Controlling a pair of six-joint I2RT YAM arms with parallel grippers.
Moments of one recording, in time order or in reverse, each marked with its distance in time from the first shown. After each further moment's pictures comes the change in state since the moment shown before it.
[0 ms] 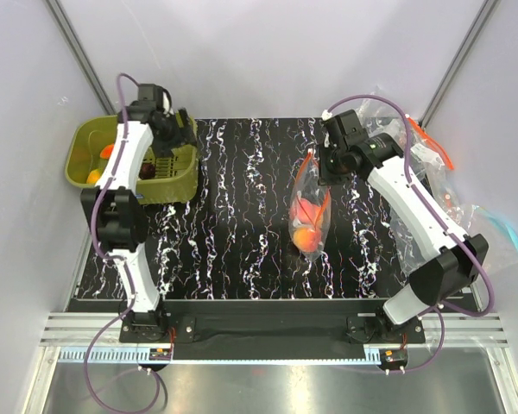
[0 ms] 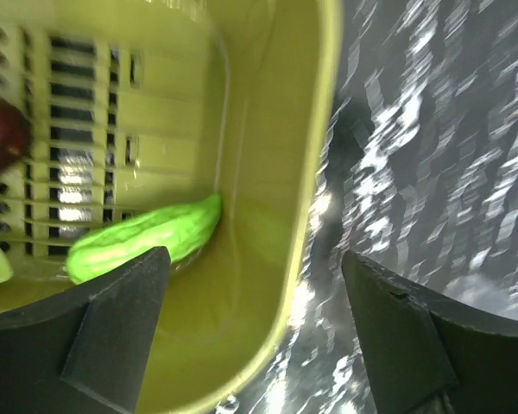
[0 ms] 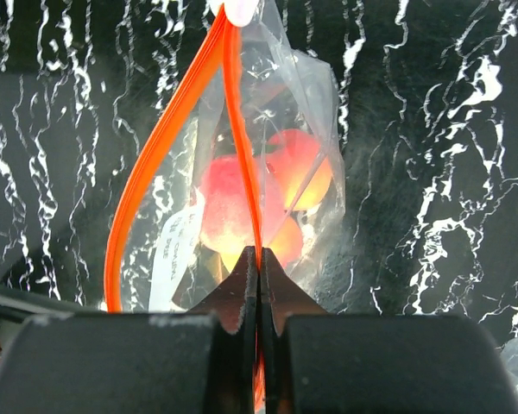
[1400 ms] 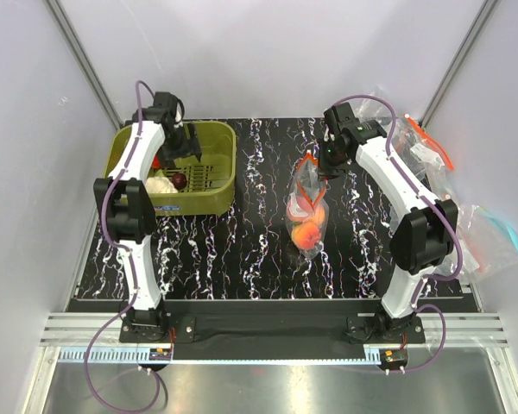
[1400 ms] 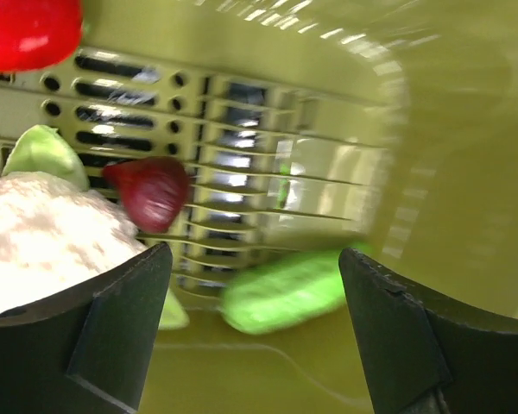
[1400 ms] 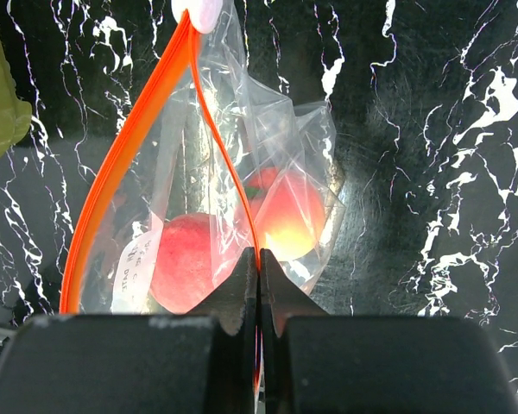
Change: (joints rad) left arm -0.043 0.122 0.042 -0.113 -0.081 0.034; right arm -0.127 0.254 0.096 0.027 -0.086 0.001
